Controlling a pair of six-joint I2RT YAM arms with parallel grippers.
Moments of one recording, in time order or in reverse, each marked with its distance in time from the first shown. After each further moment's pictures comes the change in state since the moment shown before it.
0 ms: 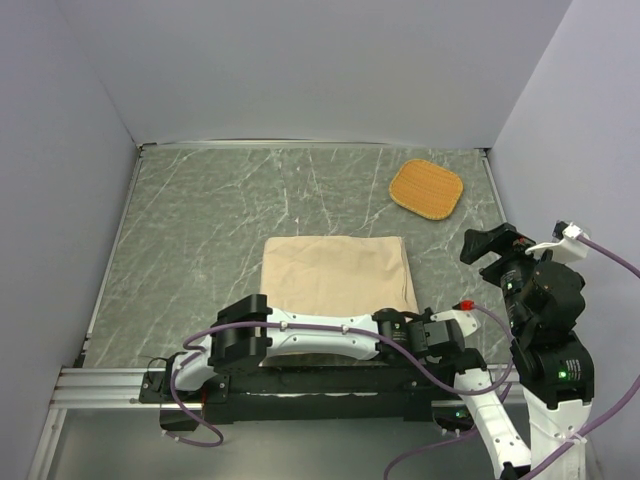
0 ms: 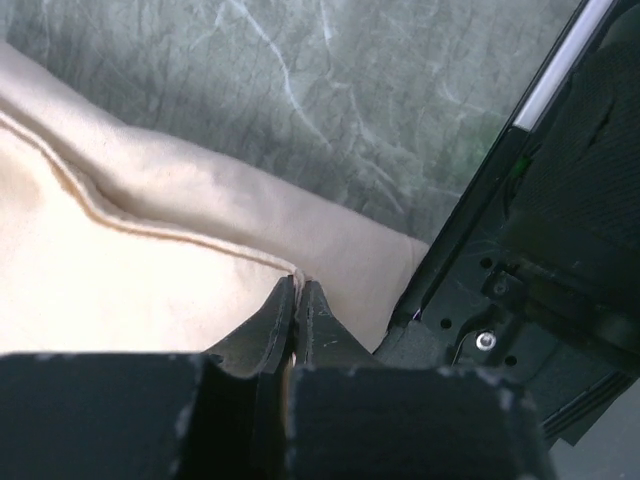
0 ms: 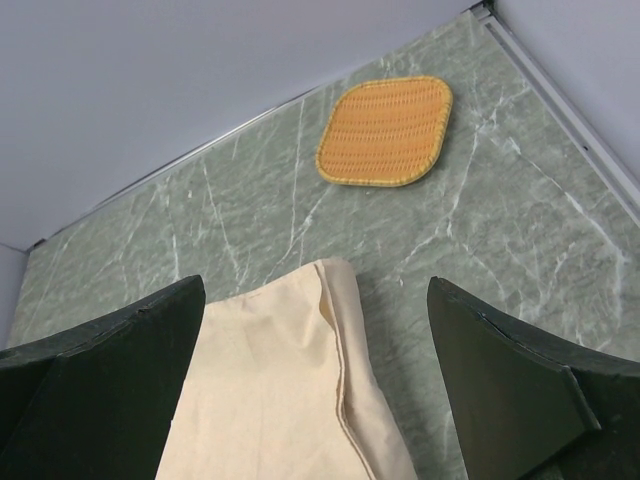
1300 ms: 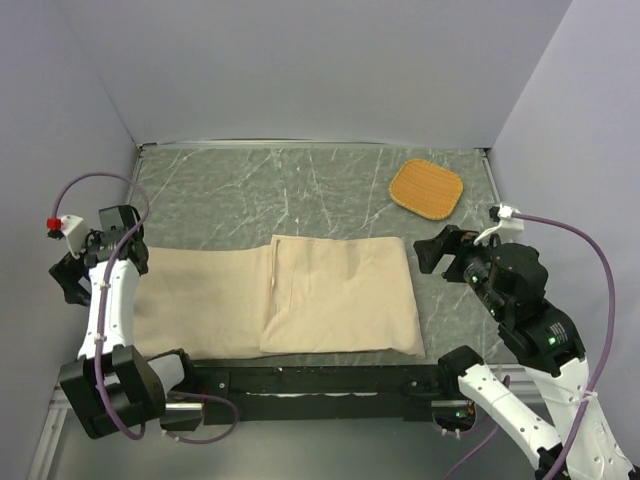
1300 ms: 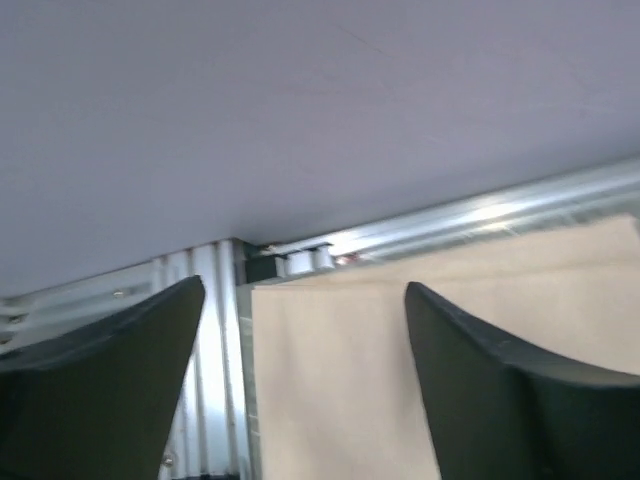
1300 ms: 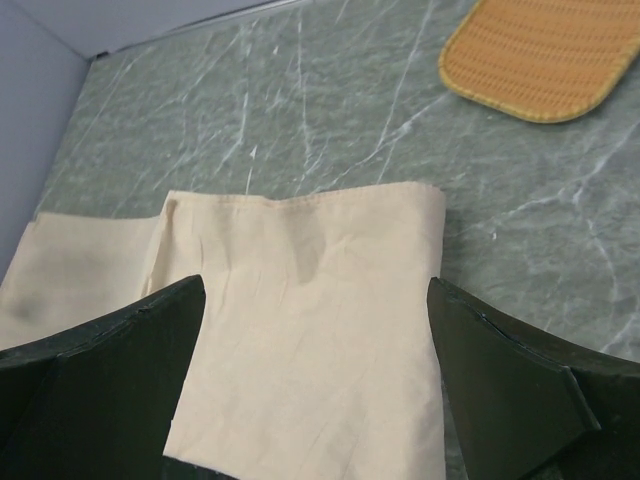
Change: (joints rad) left arm 1.835 -1.041 -0.985 -0.119 -0.624 -0.337; right arm 0.341 0.088 -0.077 0.048 -0.054 -0.034
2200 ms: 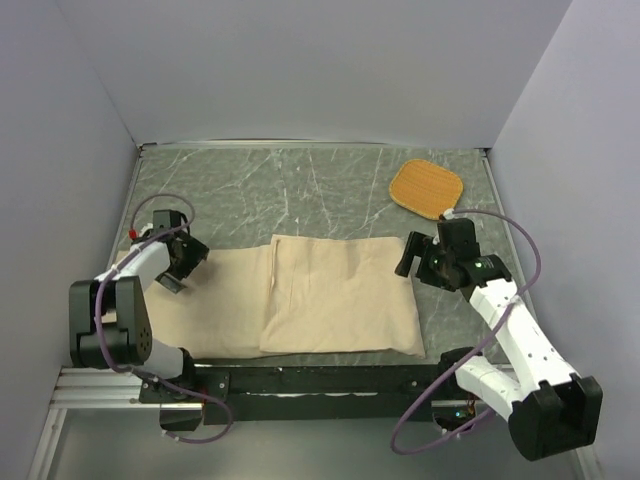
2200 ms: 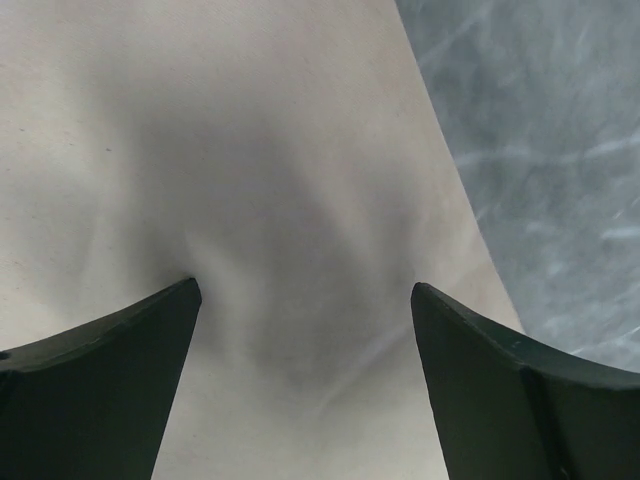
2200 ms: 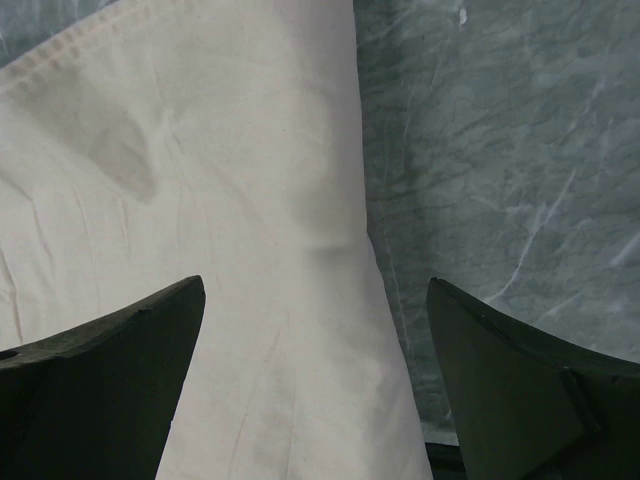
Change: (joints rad) left arm -0.213 0.327 -0.130 0.283 0.890 -0.319; right arm -0.229 0.383 -0.272 0.050 -0.238 0.034
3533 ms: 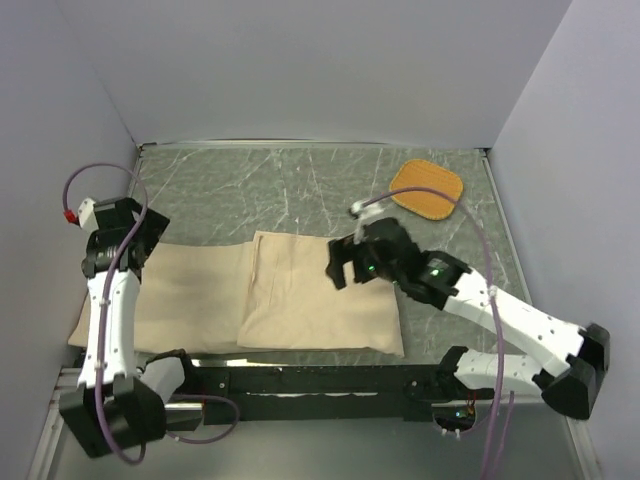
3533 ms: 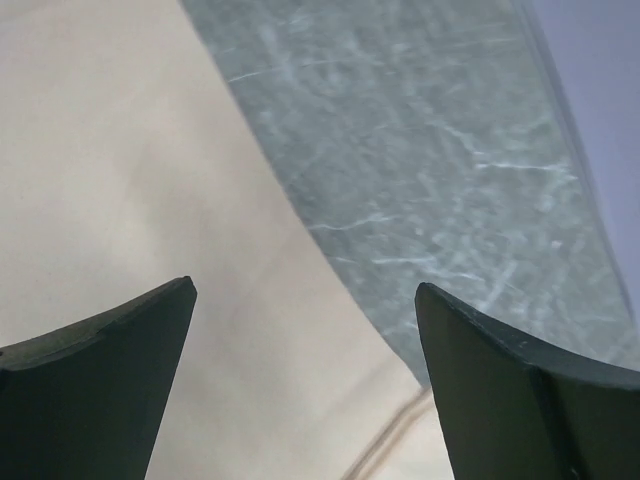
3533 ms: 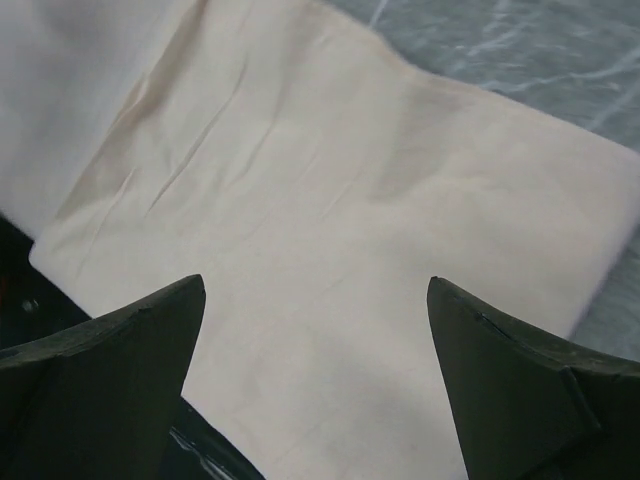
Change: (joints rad) left arm 0.170 -0.431 0.168 -0.155 -0.006 0.092; right arm 0.669 0.136 0.223 0.209 0.198 -0.110
